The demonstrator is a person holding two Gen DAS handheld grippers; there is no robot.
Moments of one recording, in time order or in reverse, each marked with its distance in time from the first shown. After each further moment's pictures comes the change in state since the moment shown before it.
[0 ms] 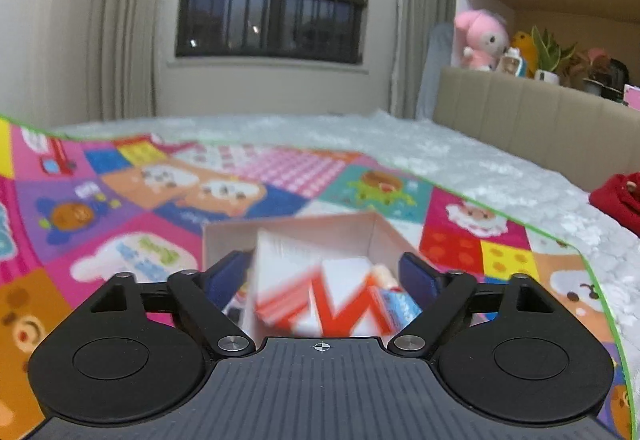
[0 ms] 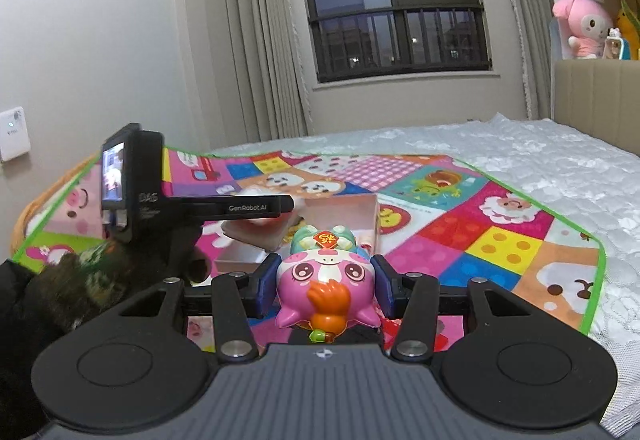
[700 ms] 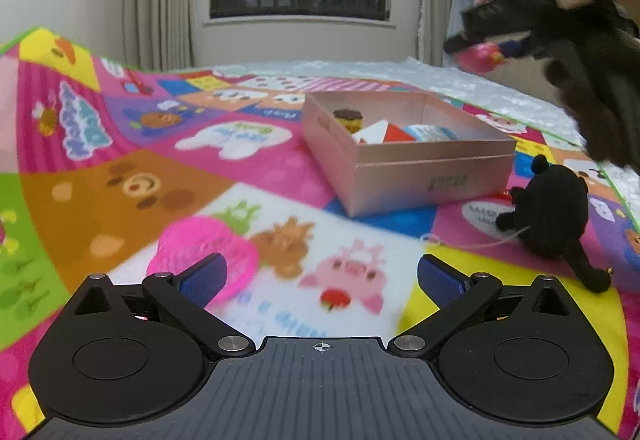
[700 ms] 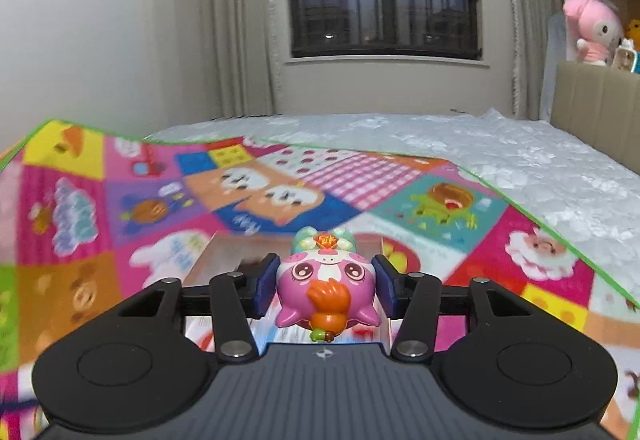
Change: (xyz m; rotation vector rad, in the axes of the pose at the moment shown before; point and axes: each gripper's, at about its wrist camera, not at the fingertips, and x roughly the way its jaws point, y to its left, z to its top) left arm -0.122 0.064 -0.115 0.017 0.115 0.099; right arm 0.194 0.020 0.080 -0.024 0.070 -0.140
